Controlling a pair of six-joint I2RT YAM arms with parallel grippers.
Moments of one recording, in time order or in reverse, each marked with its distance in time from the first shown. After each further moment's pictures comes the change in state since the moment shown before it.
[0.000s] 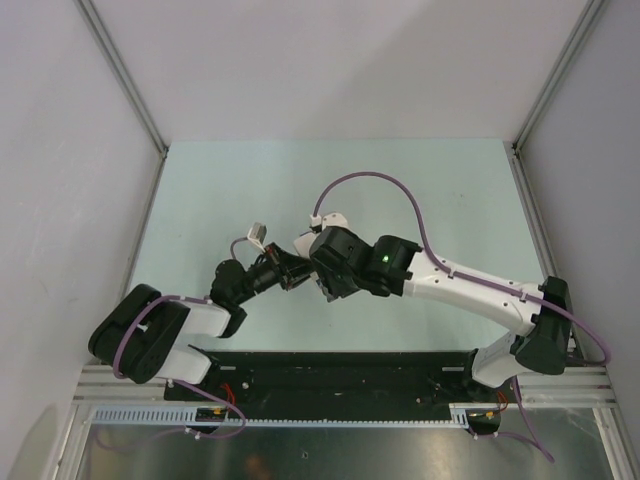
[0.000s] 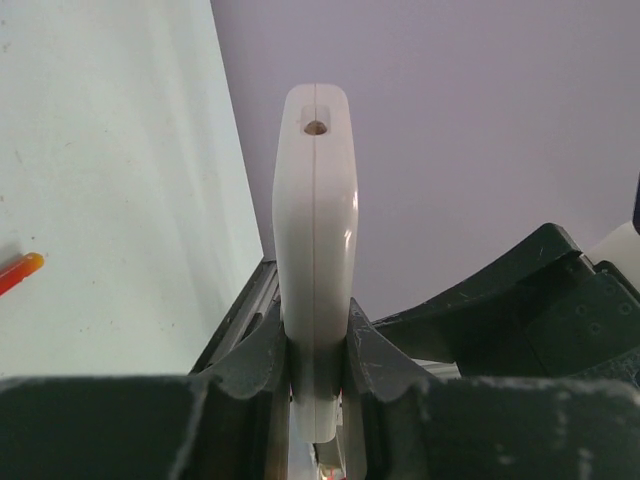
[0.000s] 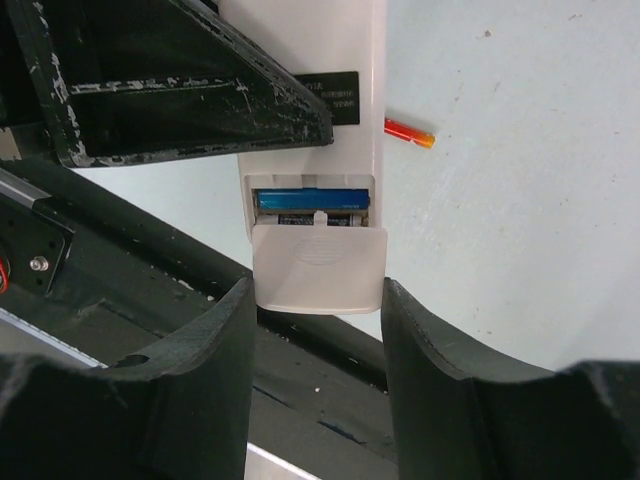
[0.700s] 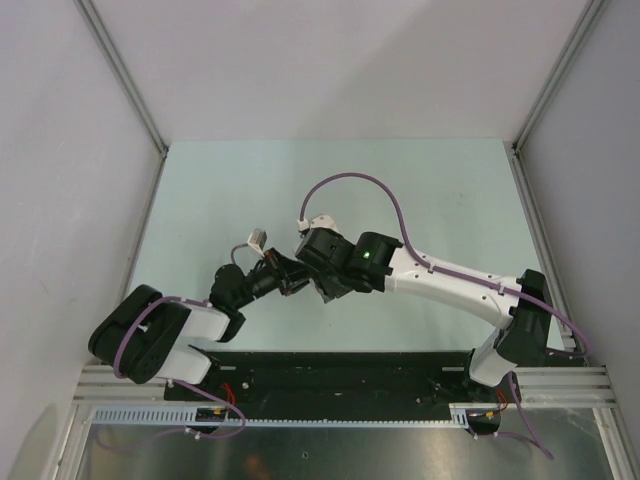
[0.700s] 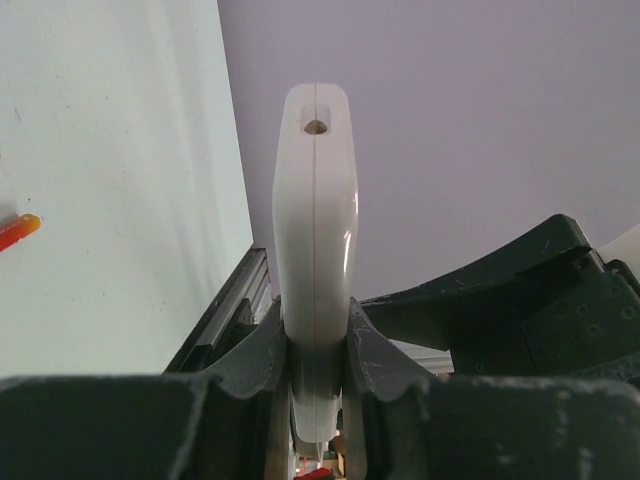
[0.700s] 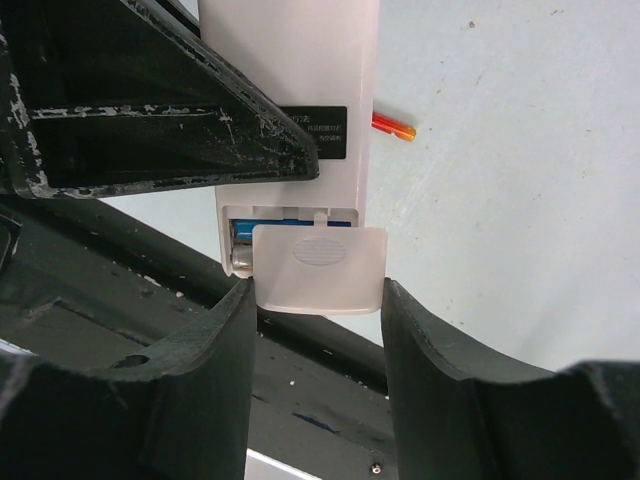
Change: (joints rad) left arm -0.008 0.000 -0.040 0.030 0.001 -0.057; right arm 0.018 0.109 0.107 -0.095 0.036 -0.037
